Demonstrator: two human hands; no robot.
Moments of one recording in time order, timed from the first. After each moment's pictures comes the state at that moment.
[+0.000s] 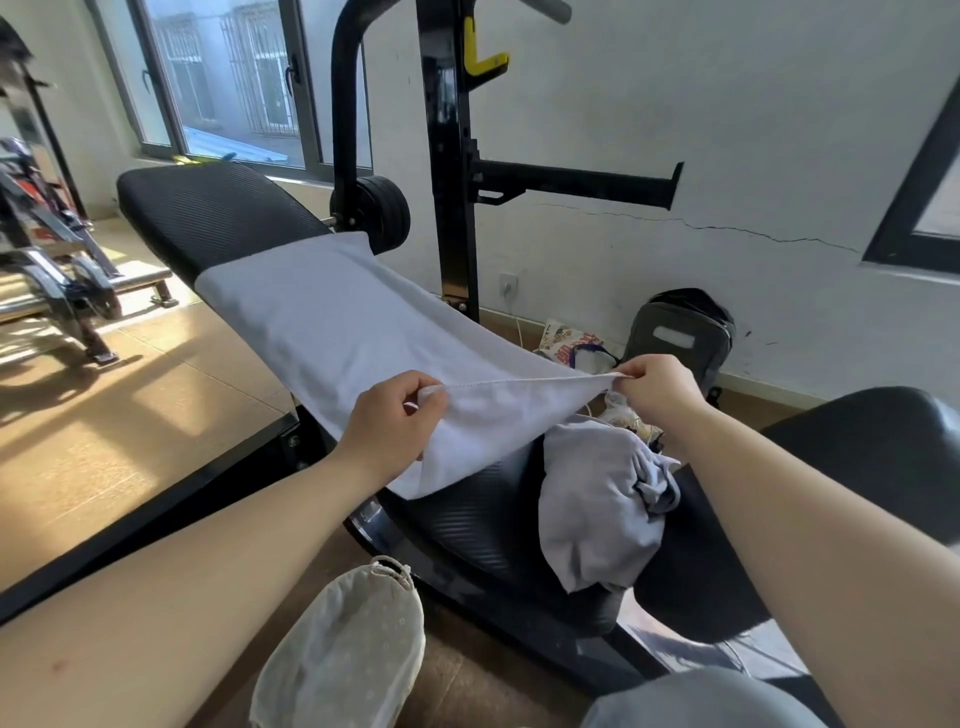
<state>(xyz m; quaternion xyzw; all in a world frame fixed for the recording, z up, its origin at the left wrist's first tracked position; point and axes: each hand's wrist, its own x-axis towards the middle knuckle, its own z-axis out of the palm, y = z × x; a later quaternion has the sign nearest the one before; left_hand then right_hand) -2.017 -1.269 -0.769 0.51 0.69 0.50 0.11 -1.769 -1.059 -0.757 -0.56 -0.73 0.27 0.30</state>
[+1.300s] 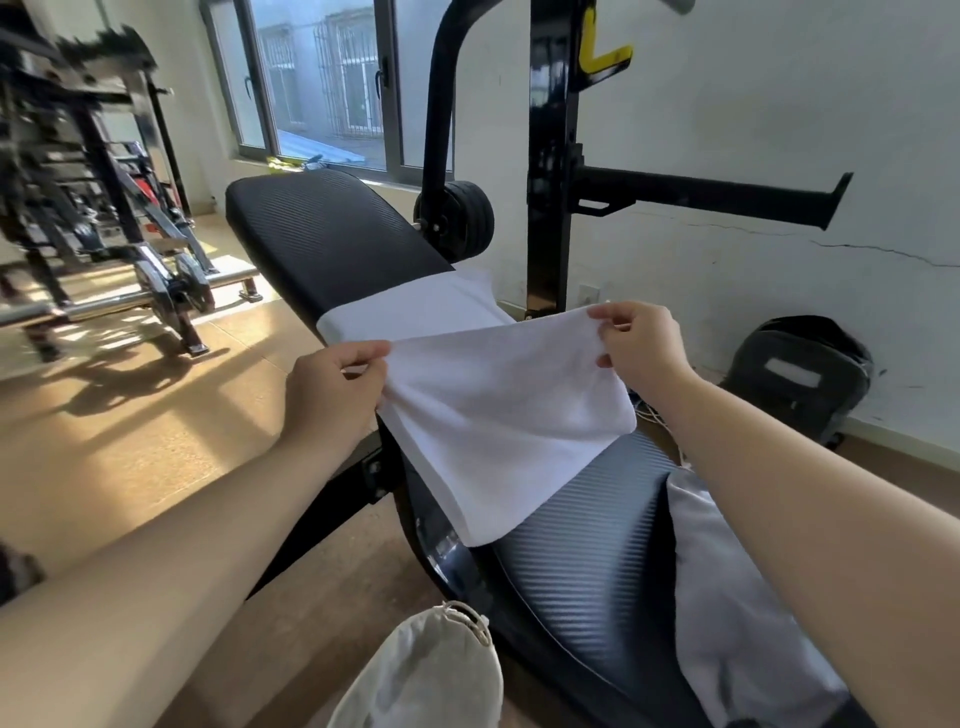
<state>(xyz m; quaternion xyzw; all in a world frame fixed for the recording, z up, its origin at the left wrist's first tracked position) -2.171 -1.289 -0.734 0.32 0.73 0.60 0.03 -1.971 -1.043 -0.713 -0.41 -0.75 0.32 0.40</state>
